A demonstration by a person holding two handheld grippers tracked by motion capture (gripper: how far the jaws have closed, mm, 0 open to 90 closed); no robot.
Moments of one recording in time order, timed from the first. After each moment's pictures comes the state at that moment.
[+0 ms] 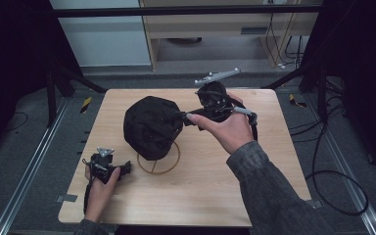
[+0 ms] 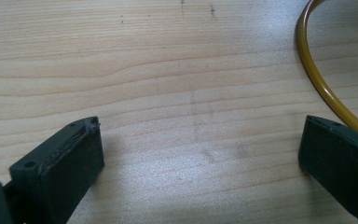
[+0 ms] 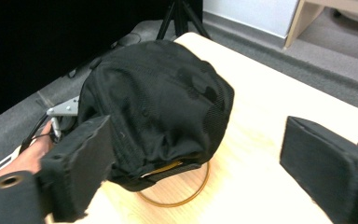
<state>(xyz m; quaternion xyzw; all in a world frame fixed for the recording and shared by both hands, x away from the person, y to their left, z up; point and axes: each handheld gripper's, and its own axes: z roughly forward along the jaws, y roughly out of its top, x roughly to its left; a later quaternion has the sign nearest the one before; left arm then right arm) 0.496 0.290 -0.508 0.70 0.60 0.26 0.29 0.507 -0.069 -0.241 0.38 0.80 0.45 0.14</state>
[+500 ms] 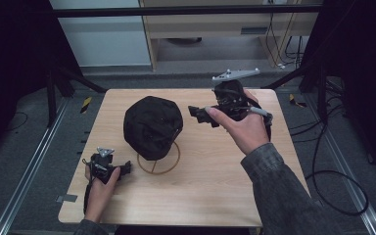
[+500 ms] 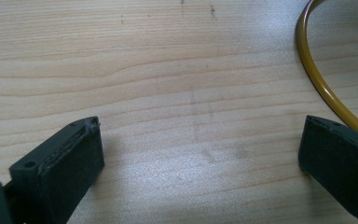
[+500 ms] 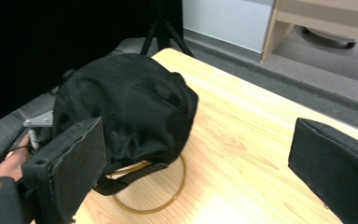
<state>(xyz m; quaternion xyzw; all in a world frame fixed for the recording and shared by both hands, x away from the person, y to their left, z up) 0.496 0.290 -0.508 0.70 0.60 0.26 0.29 0.503 -0.100 -0.237 0.39 0.77 0.46 0.18</state>
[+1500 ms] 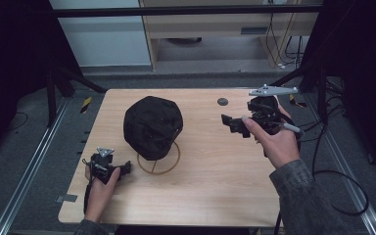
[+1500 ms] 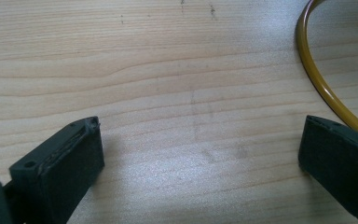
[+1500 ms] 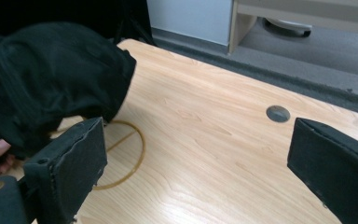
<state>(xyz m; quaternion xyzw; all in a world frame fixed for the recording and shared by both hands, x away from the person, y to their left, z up) 0.496 0.290 -0.508 0.70 0.60 0.26 0.29 0.488 -0.172 -0.271 0.44 0.75 0.45 0.21</state>
